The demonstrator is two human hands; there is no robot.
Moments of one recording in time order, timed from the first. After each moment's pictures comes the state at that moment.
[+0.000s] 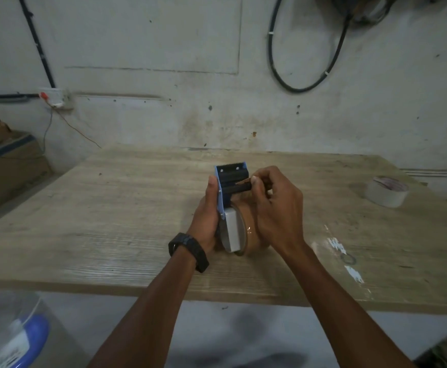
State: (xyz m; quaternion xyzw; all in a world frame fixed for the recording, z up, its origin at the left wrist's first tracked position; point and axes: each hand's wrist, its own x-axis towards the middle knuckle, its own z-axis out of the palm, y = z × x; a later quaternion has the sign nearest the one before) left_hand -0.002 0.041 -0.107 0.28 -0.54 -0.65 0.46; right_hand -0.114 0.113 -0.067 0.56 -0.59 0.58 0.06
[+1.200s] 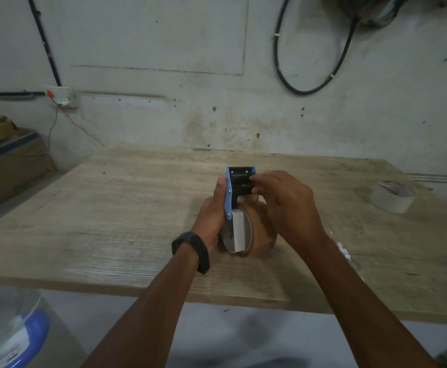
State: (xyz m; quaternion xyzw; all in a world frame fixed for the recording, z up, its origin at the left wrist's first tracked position) left_hand -0.005 0.046 -0.094 0.37 -0.55 -0.61 0.43; right_hand -0.141 0.112 -0.057 0.71 -0.52 0.41 0.23
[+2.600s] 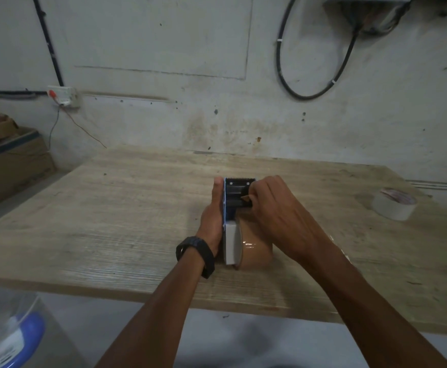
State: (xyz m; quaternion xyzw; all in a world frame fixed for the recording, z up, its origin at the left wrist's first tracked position) left_hand -0.012 0.043 -0.095 0.39 -0.45 -0.65 0.48; right_hand -0.133 0.109 -0.058 0.76 -0.57 0.22 0.22
